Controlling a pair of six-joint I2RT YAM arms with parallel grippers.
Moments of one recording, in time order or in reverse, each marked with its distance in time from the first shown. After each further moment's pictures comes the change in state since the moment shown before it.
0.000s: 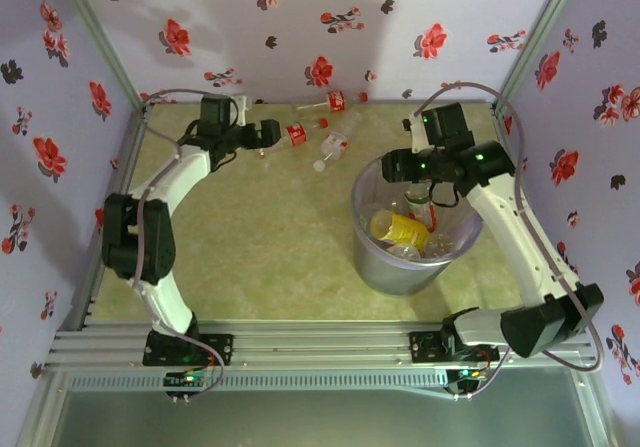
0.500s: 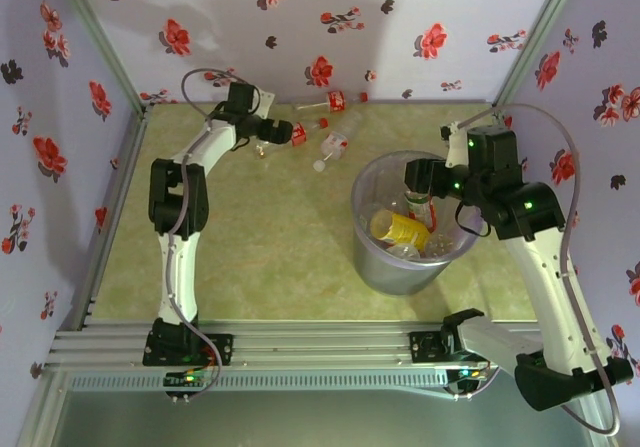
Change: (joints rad) left arm -0.011 0.460 0.497 -0.219 -0.033 0.322; right arm -0.071 -0.265 -0.085 -0.002 -0.040 0.065
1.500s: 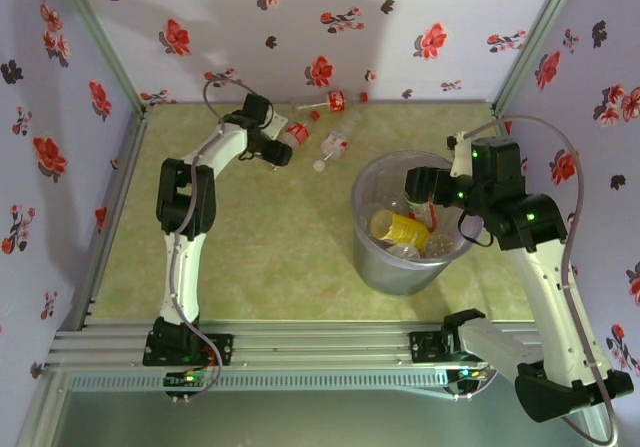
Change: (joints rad) left arm -0.061 0.020 0.000 -0.236 -0.097 0.123; right arm -0.023 -0.062 -0.071 0.002 -0.005 0.033
